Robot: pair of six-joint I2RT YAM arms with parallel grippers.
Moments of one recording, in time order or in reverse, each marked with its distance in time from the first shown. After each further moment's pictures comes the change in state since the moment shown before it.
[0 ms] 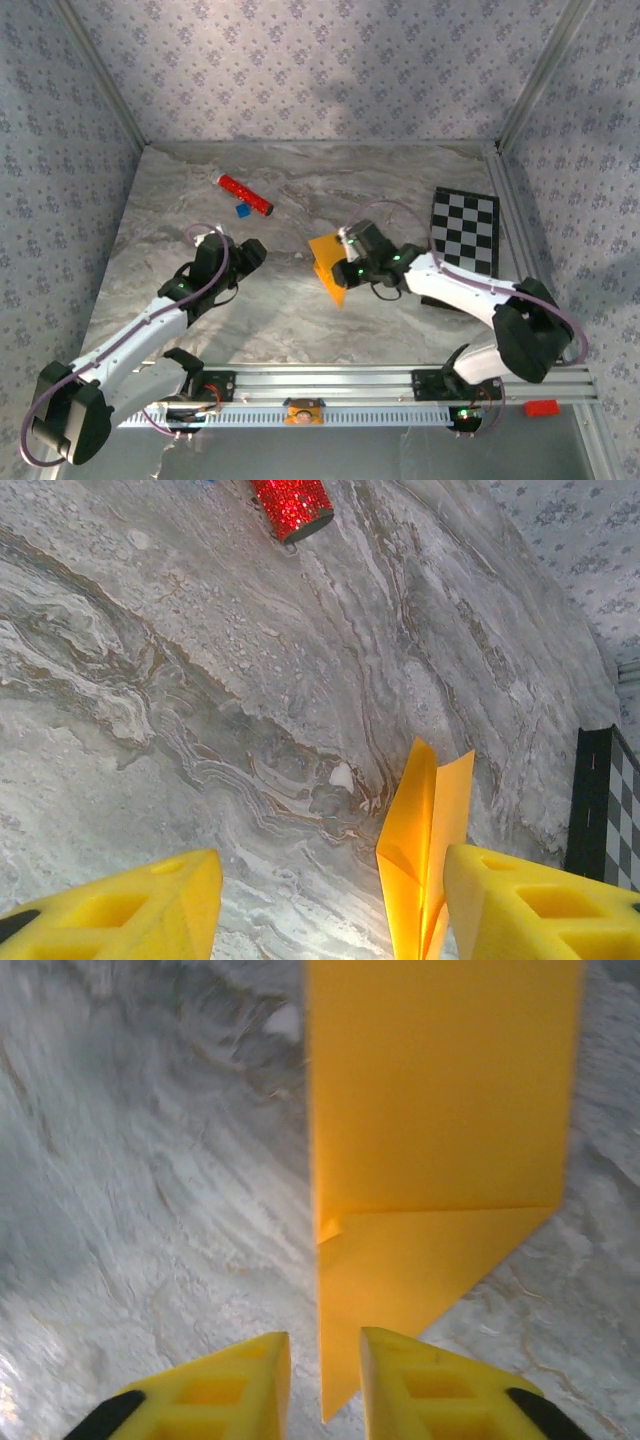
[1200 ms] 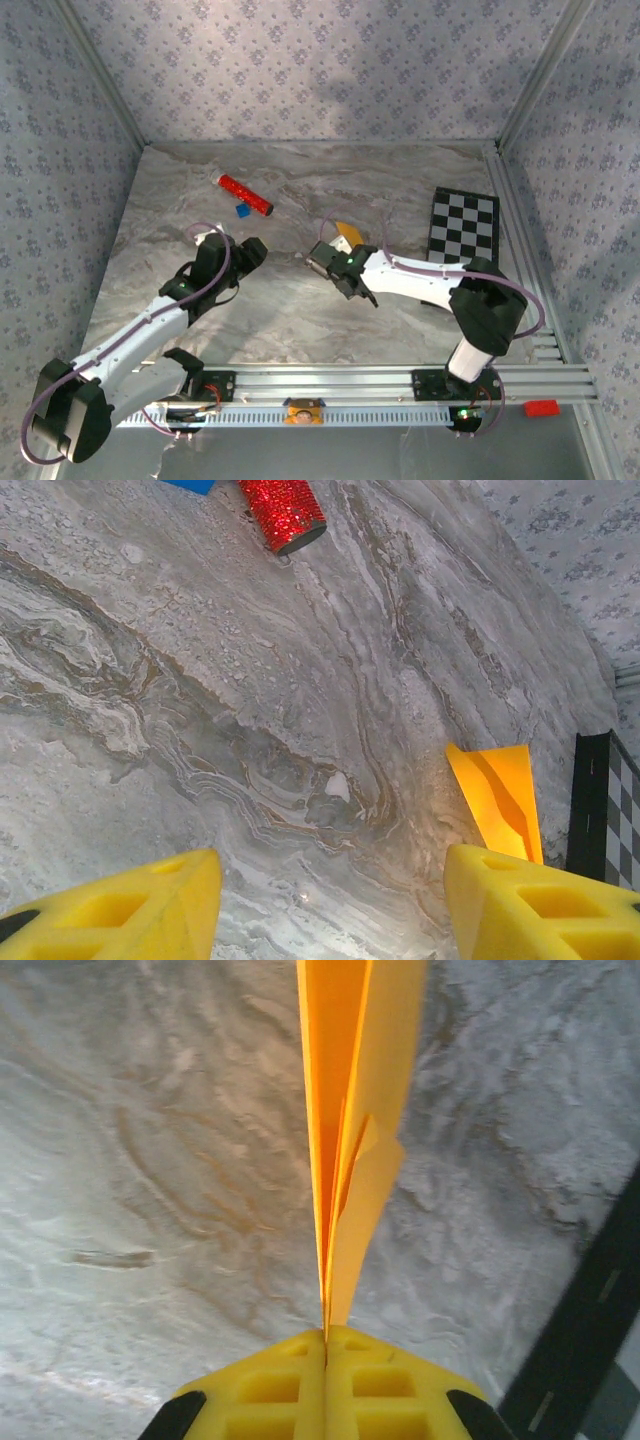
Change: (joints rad) left arm -0.006 0.007 0.001 0.021 -0.023 0.007; right arm 0.272 0.276 0.267 -0.454 0.711 -0.075
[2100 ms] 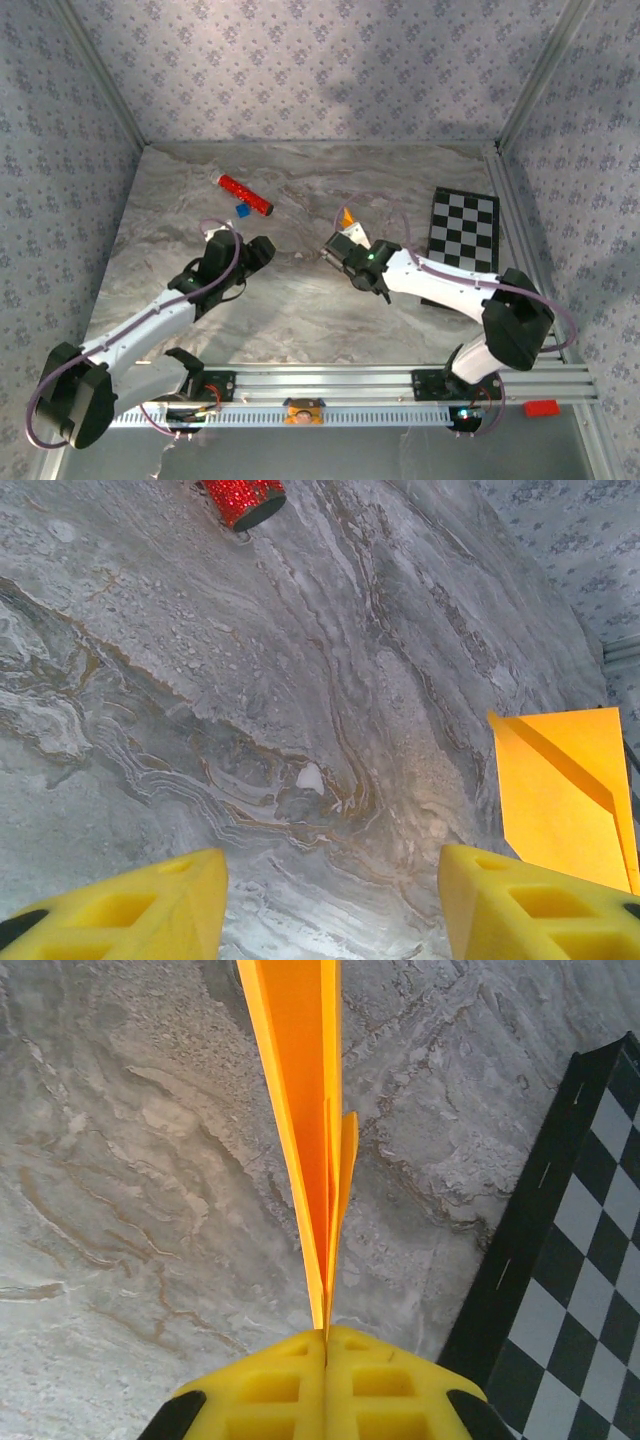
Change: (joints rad) left arm -0.033 0.078 0.020 0.066 0.019 0.003; right arm -0.049 -0.152 -0.028 -0.021 0.116 0.003
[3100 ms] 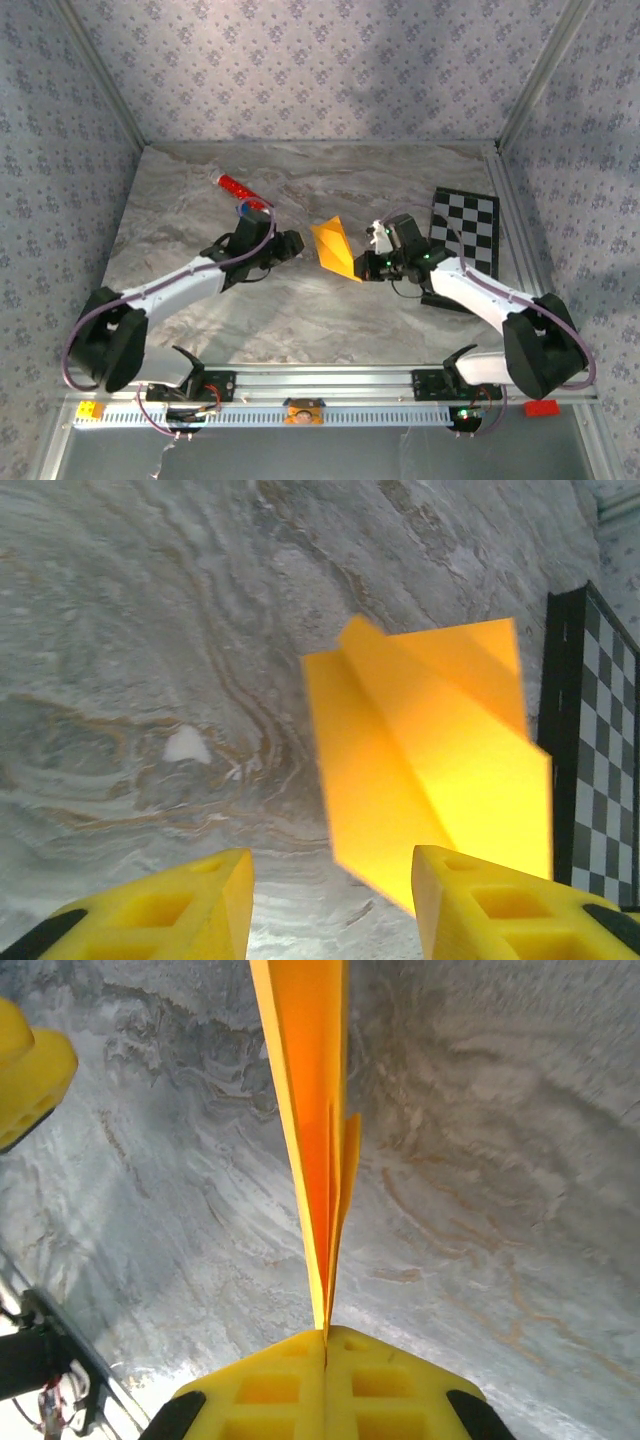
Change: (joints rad) left arm -0.066 0.307 0.202 0.022 0.167 0.077; right arm -0.408 -0.212 -0.322 0.503 -1.079 0.158
